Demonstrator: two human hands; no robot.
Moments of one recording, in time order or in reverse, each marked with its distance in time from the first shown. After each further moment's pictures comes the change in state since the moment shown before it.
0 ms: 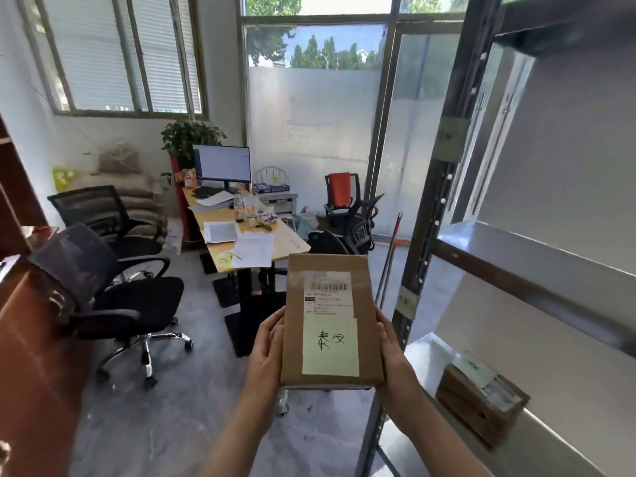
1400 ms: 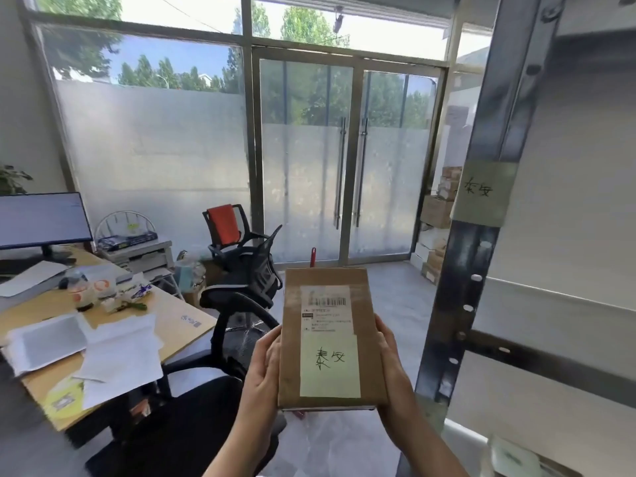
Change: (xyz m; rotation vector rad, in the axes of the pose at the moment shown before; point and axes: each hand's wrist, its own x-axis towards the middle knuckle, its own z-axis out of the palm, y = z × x) left_hand 0.360 -0.014 0.077 -0.027 -0.491 -0.063; right_hand 0.278 -0.018 0.008 -0.110 0.460 -0.216
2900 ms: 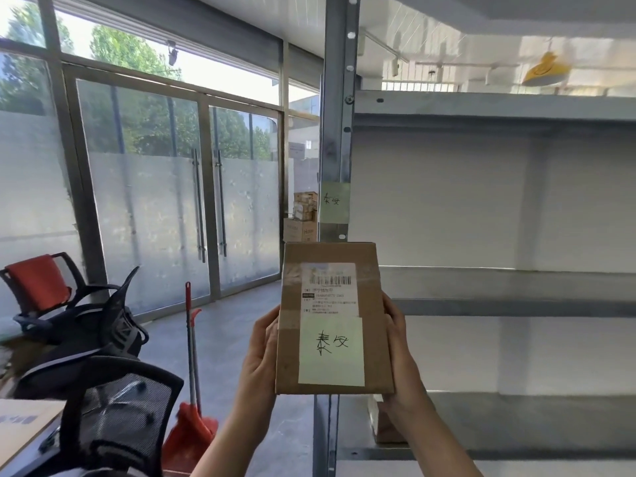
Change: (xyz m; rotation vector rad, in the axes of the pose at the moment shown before) left_hand -0.059 0.052 0.066 -0.089 -0.595 0.115; right_hand -0.149 -0.087 -0.009 -0.060 0.455 -0.394
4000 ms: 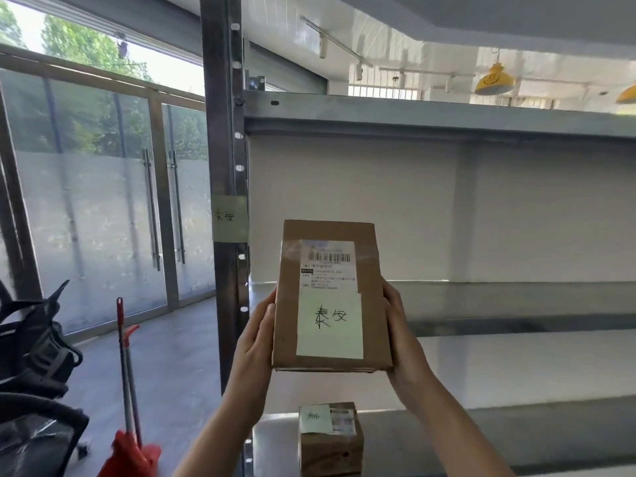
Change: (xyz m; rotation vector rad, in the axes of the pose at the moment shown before) left_hand 0.059 -0.005 0.169 -0.003 -0.083 0.049; right_hand 0.072 -0.083 -0.153 -0.164 -0.027 0.008
